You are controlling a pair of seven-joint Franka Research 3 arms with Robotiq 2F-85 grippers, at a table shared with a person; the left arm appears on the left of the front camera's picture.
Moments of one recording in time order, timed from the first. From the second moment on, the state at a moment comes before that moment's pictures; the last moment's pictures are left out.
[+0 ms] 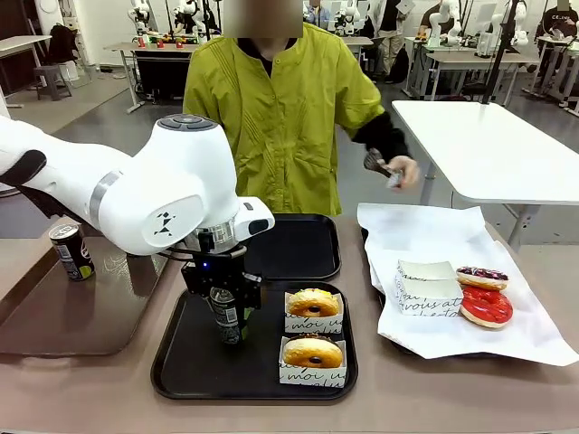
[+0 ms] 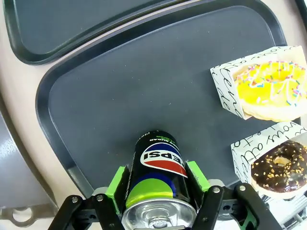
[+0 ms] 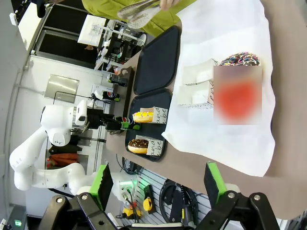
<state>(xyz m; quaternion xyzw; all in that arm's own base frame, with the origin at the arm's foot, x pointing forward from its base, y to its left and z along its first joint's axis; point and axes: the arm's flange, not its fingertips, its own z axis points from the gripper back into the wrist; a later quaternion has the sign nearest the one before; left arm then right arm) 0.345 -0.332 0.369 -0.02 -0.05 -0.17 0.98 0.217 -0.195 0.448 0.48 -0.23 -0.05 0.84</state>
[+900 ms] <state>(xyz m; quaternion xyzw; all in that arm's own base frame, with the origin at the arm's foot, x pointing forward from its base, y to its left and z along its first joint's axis) 0.343 -0.340 0.395 -0.01 -0.05 -0.21 0.98 0.217 -0.195 0.448 0.48 -0.23 -0.05 0.84</state>
